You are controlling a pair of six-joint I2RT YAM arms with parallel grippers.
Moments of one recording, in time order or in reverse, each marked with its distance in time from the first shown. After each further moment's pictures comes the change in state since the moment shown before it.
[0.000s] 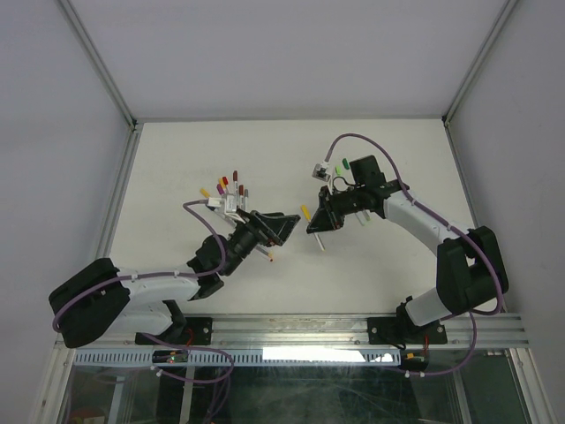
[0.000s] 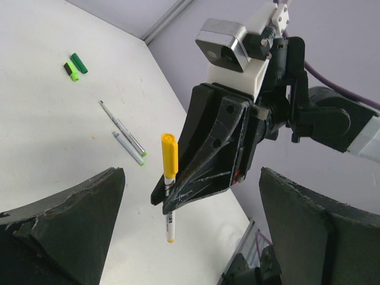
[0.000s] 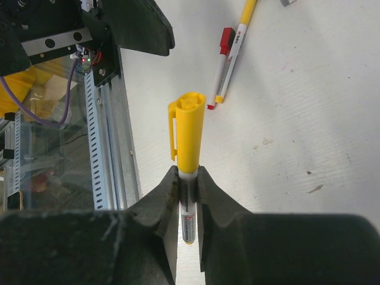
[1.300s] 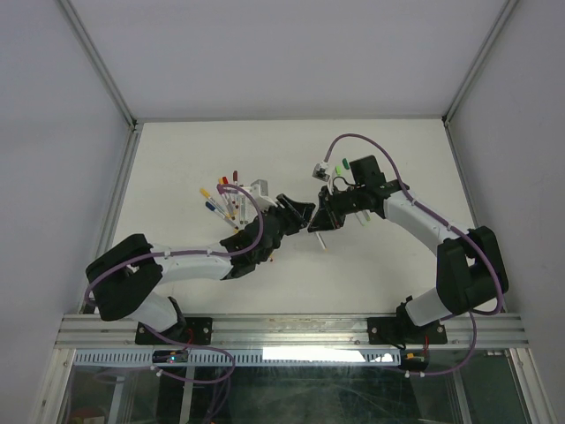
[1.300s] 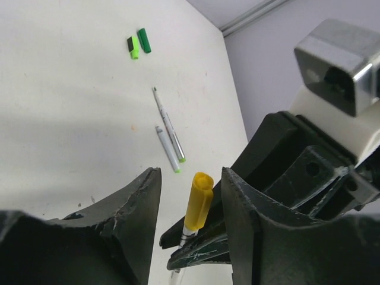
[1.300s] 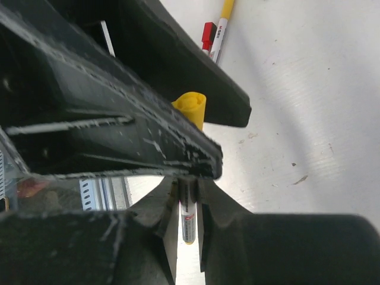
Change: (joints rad) left arm -0.068 0.259 0.356 -0.408 -0.275 -0.187; right arm 0.000 0.000 0.000 -0.002 0.060 -0.004
